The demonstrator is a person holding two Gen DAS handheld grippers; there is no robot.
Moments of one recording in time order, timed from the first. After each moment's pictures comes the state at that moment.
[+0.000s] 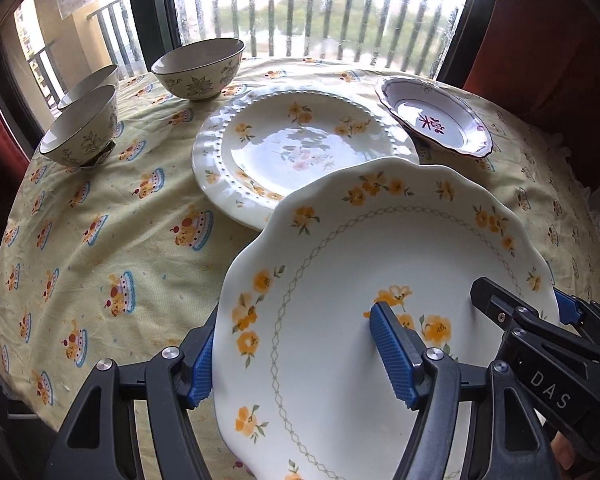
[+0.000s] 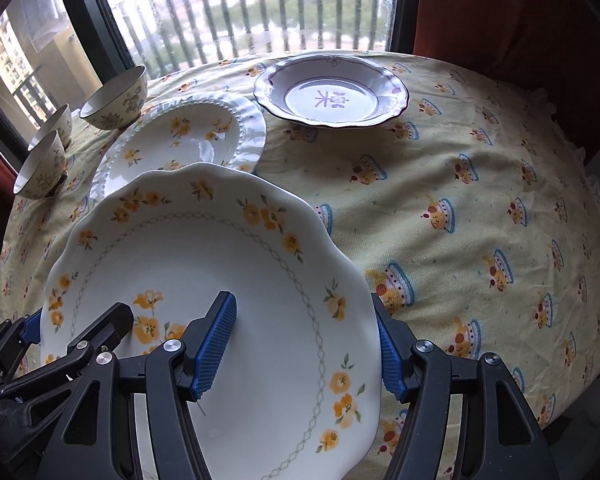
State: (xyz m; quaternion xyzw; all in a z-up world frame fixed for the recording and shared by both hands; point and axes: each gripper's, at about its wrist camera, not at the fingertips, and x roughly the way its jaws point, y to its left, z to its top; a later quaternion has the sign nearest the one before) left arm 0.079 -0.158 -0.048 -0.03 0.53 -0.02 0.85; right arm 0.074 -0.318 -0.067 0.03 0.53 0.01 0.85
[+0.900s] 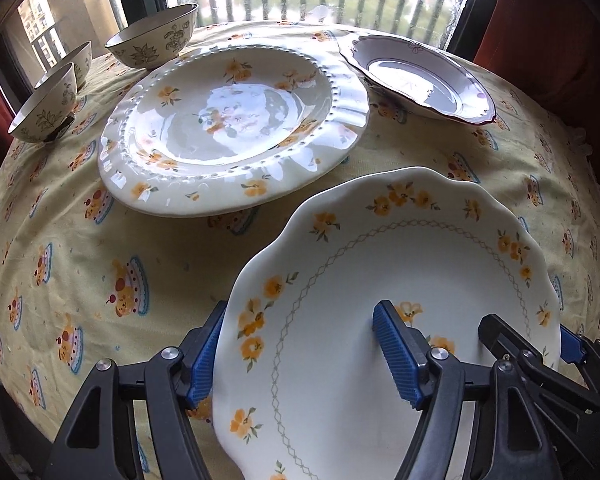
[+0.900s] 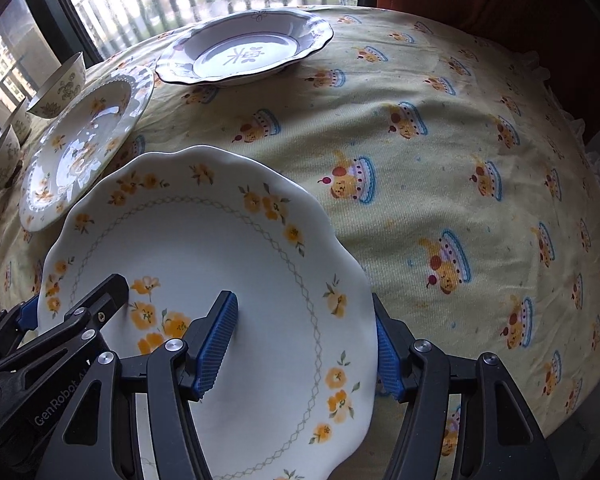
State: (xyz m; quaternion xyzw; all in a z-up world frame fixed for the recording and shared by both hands) left arm 0.105 -0.236 -0.089 -0.04 0.56 0.02 0.82; right arm 0.089 -0.398 -0.110 0.02 0.58 0.00 0.82
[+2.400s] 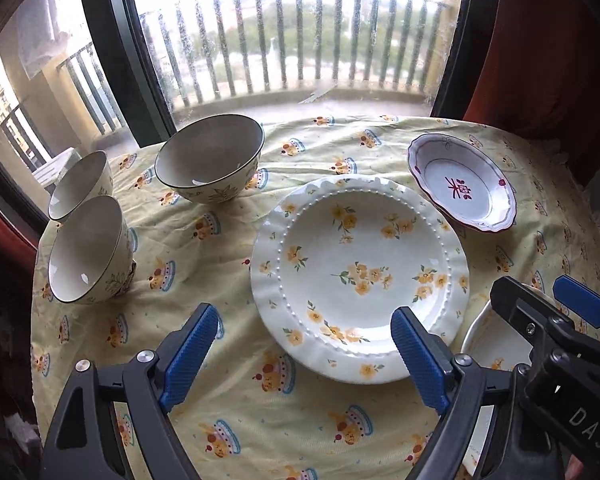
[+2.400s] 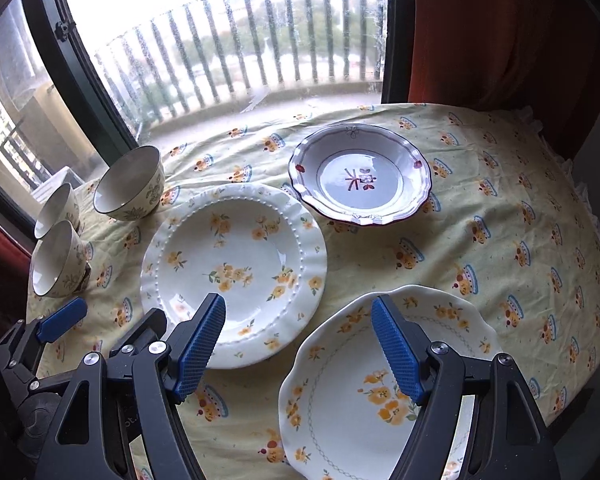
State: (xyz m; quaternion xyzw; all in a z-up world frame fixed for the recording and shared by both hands) left arm 0.173 -0.097 -0.006 0.04 0.50 -0.06 0.86; right arm 0.137 -0.250 -0.002 0.08 0.49 -0.05 0.87
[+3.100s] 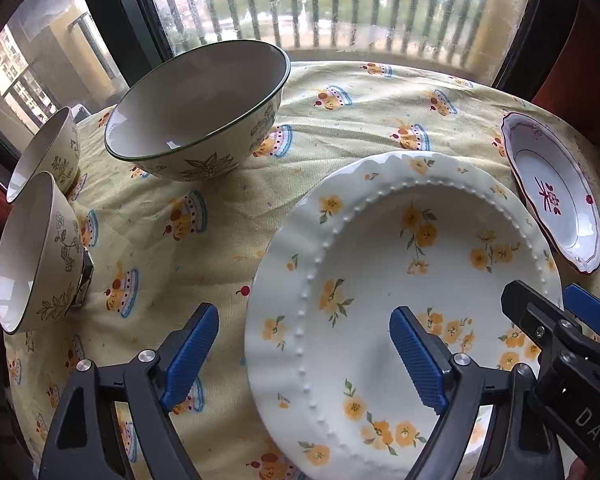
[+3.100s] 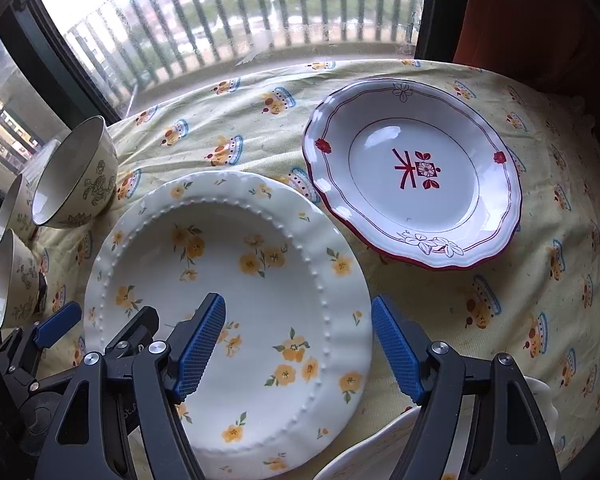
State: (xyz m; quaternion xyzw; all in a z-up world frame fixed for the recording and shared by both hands) left arm 0.255 -0.094 -0.088 0.02 0.57 -0.01 0.82; right arm 0.239 -0.250 -0.086 0.07 0.56 -0.03 0.83
